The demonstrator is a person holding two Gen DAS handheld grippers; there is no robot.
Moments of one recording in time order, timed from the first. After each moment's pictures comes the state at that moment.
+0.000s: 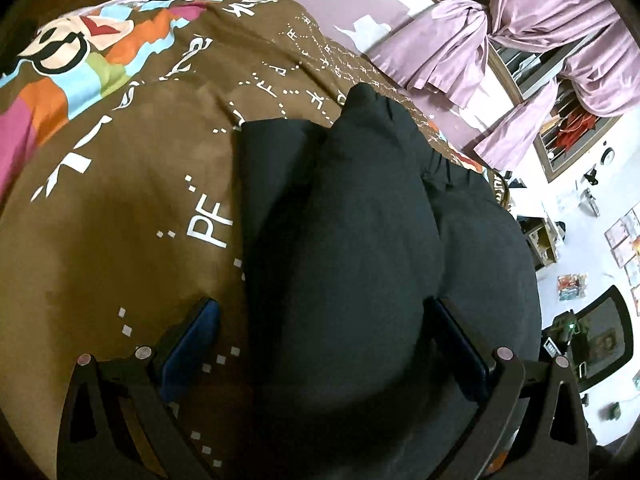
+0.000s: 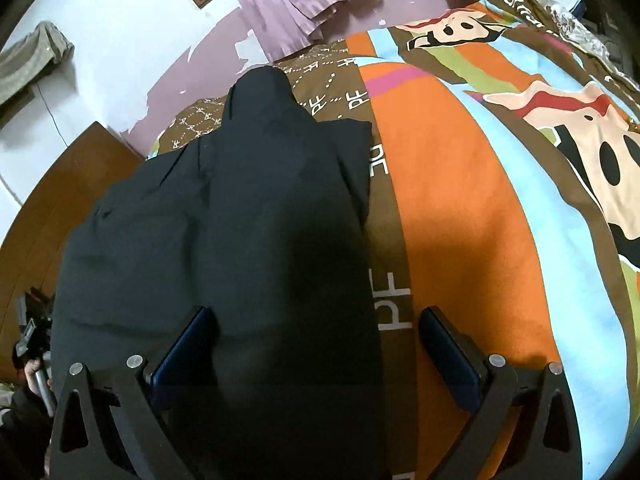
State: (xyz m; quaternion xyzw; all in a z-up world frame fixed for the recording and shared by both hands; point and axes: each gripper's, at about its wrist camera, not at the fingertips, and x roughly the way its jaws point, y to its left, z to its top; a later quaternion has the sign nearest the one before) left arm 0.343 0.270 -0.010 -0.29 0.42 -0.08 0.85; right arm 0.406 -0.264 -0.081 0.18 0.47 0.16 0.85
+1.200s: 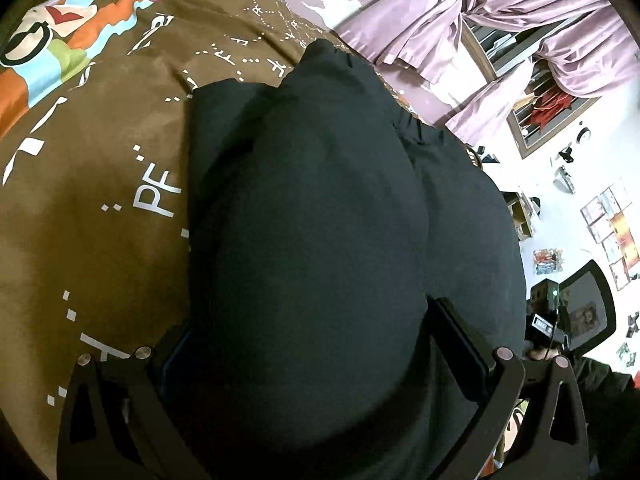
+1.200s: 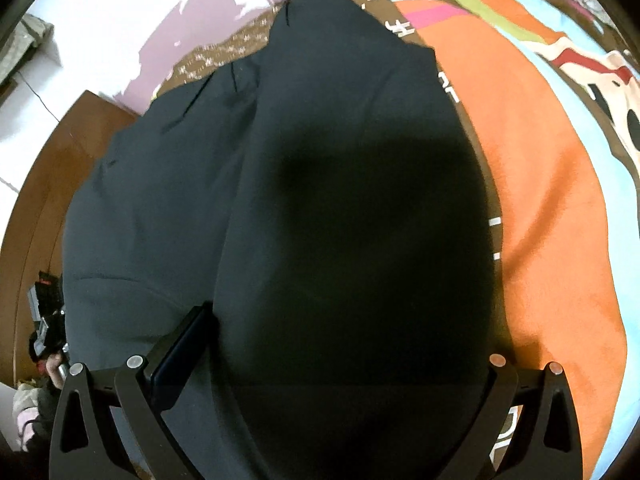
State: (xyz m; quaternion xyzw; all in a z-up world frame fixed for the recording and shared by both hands) left arm 0.350 0.264 -0.021 -0.29 0.44 -0.15 0.84; right arm 0.408 -0.215 -0.076 0.19 0.55 0.16 0.80
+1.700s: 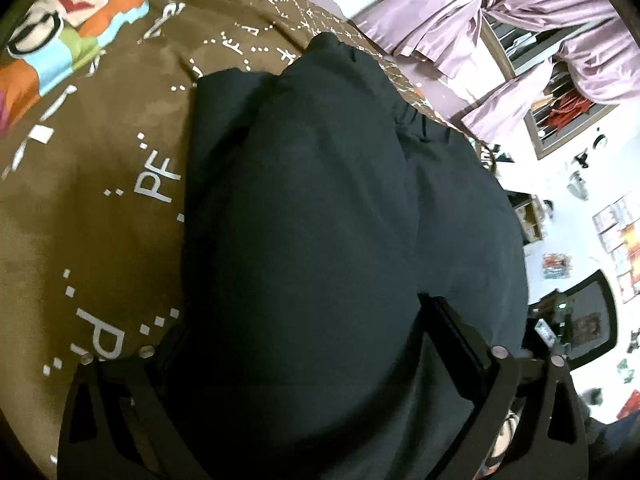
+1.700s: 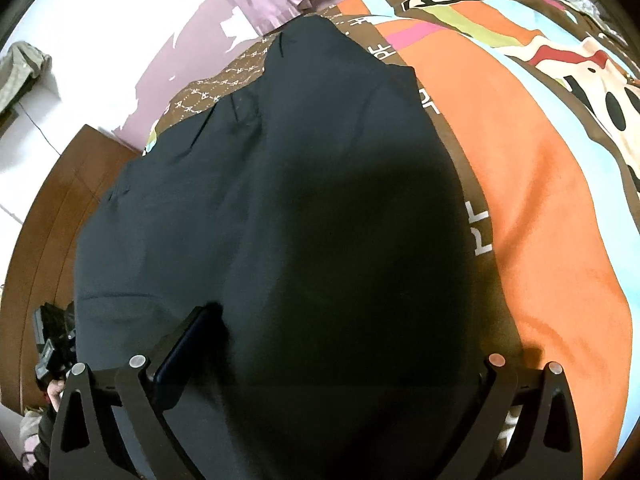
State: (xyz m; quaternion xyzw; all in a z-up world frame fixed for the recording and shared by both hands) left arm 0.355 0.258 -0.007 -0.29 0.47 -0.12 0.82; right arm 0.391 -0.212 -0.067 0.22 0.53 0.13 0.81
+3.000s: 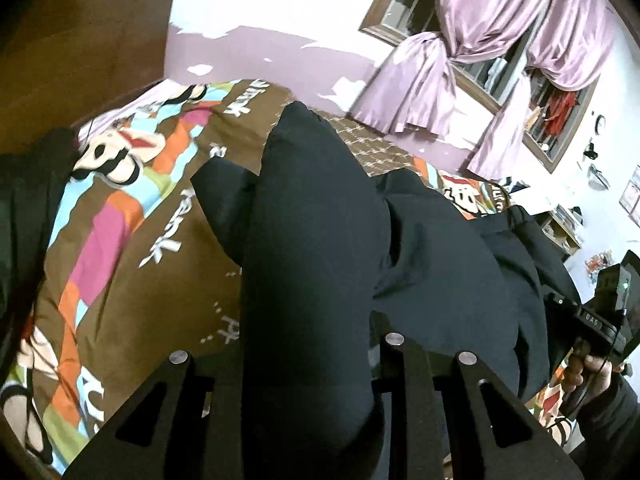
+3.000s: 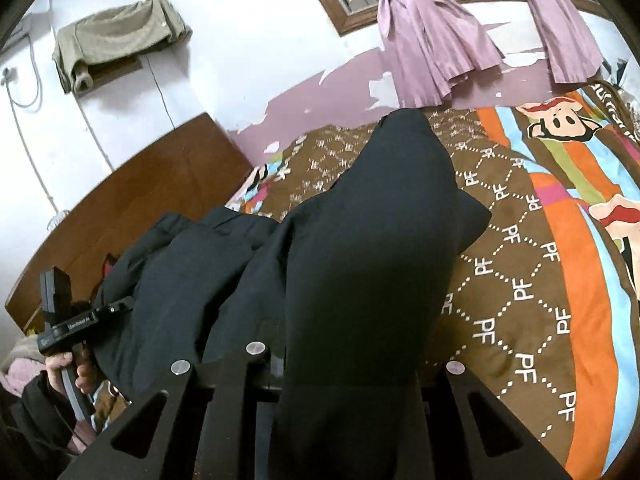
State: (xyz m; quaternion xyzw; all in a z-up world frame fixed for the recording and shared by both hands) left arm 0.231 0.242 0.120 -0.19 0.35 -0.03 0.92; right arm 0.333 -0.101 0.070 0.14 0.39 0.28 0.87
